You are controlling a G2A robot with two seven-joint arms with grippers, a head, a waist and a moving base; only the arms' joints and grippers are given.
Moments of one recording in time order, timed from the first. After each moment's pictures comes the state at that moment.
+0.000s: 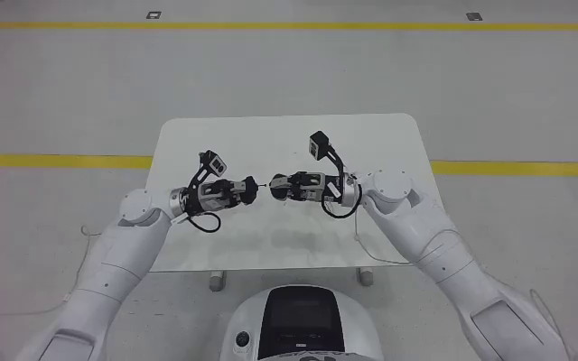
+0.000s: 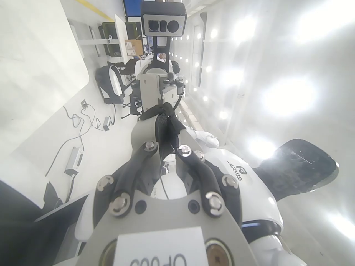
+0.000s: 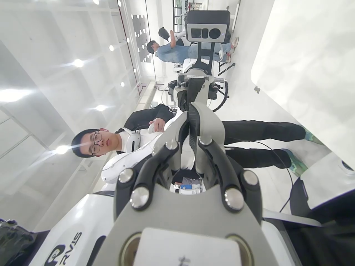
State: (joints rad) left arm 1.13 -1.01 -1.11 -1.23 -0.85 -0.24 -1.28; right arm -0.96 -1.23 0.86 -1.33 0.53 -0.02 0.93
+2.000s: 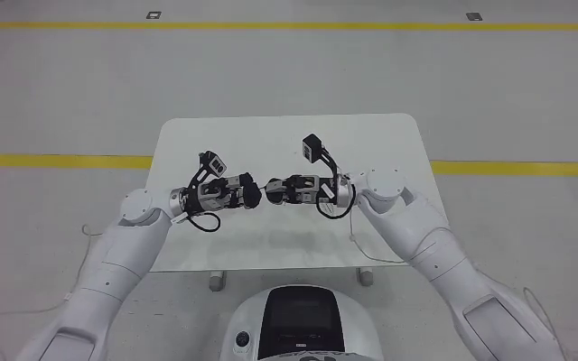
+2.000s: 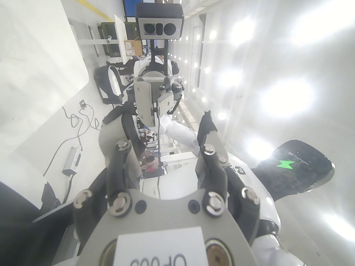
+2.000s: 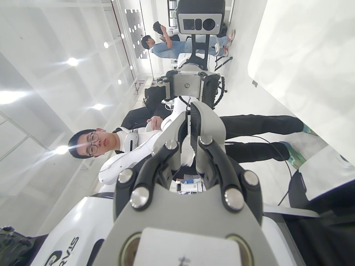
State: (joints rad) left arm 1.12 -1.02 -1.11 -1.20 -0.86 -0.24 -1.29; right arm -0.95 -1.26 0.86 -1.29 0.50 0.00 0.97
